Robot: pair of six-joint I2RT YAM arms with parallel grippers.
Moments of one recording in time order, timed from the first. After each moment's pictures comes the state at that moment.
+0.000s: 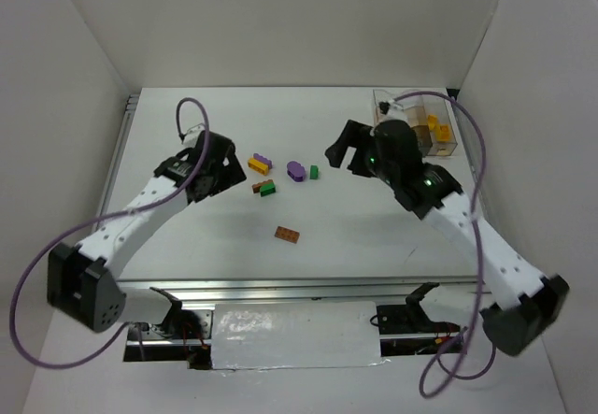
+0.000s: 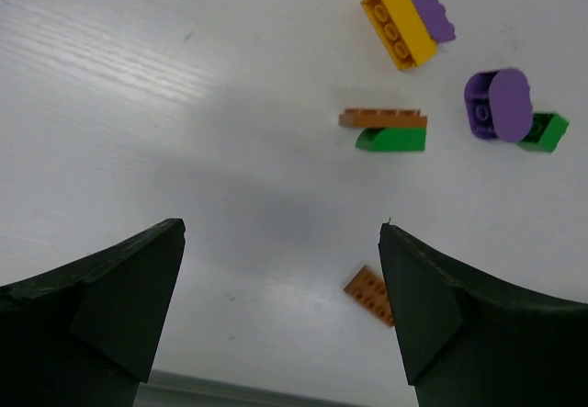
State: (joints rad) left arm -0.43 1.23 1.08 -0.73 -0.33 -0.78; right arm 0.54 1.26 1.25 -0.53 0.15 0.63
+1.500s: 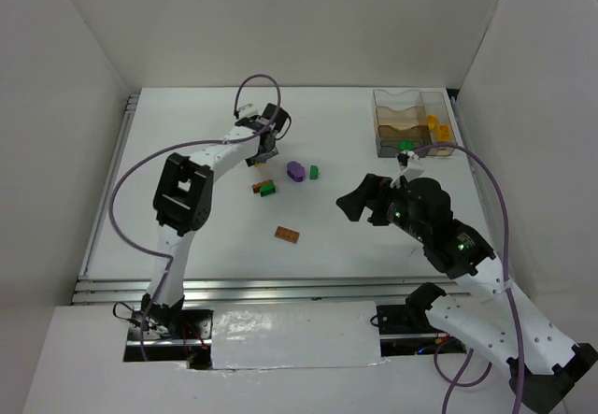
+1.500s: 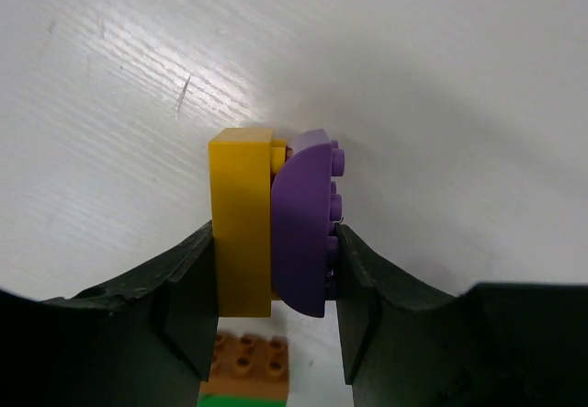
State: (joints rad) left arm -0.47 2.26 1.89 -0.77 -0.52 -0.97; right arm 0.59 0.69 0.82 -0.51 -0.01 0.65
